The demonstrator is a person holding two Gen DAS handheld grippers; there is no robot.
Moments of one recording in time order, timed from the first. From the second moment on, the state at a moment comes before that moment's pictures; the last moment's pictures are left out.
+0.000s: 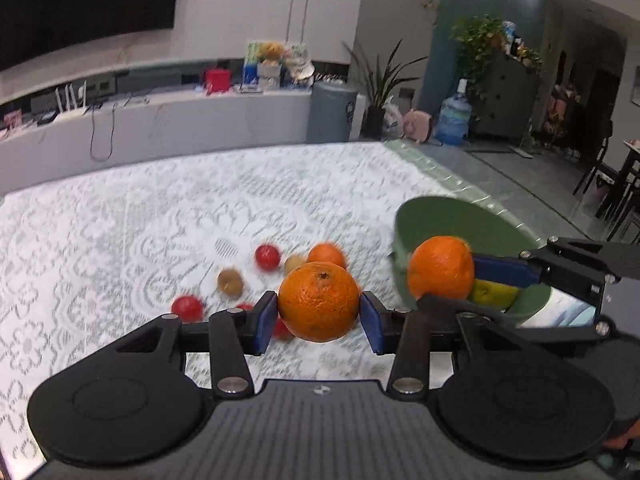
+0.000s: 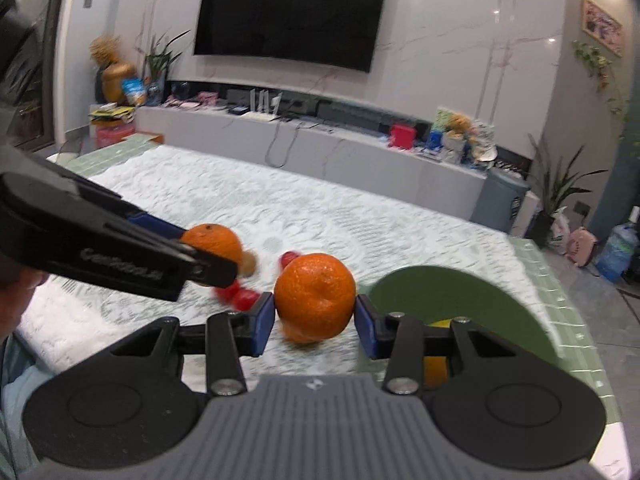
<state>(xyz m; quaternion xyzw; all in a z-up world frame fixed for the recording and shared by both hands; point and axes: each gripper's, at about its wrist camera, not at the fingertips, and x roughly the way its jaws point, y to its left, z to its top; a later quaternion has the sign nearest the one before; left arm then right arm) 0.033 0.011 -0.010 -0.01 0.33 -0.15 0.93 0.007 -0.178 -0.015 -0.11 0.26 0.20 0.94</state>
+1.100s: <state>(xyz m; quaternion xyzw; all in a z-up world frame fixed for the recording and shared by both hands) 0.092 -0.122 -0.019 0.09 0.44 -0.31 0.84 0.084 -0.308 -0.010 -0.06 0.50 0.19 0.84</state>
